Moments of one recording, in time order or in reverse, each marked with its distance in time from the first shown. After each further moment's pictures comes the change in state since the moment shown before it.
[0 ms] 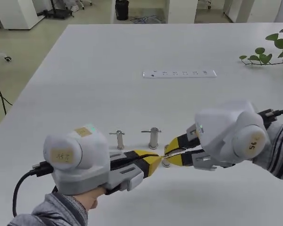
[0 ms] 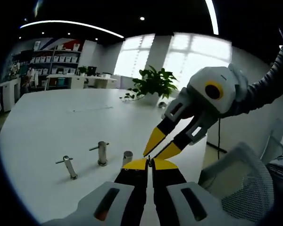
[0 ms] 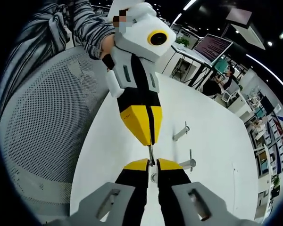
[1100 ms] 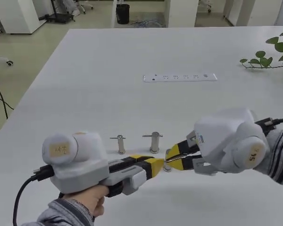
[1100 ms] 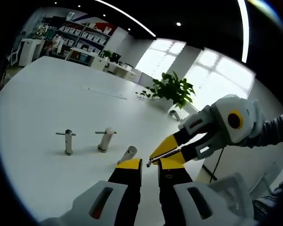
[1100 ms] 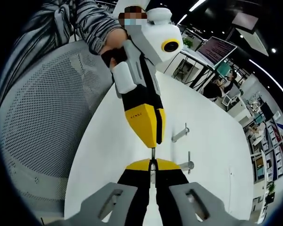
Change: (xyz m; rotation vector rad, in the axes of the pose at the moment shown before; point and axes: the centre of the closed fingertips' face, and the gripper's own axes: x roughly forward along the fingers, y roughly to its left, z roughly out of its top) left arm 0.001 0.014 -0.003 -0.343 -0.024 0.079; right arm 0.002 -0.001 0.002 -0.059 0.001 -0.014
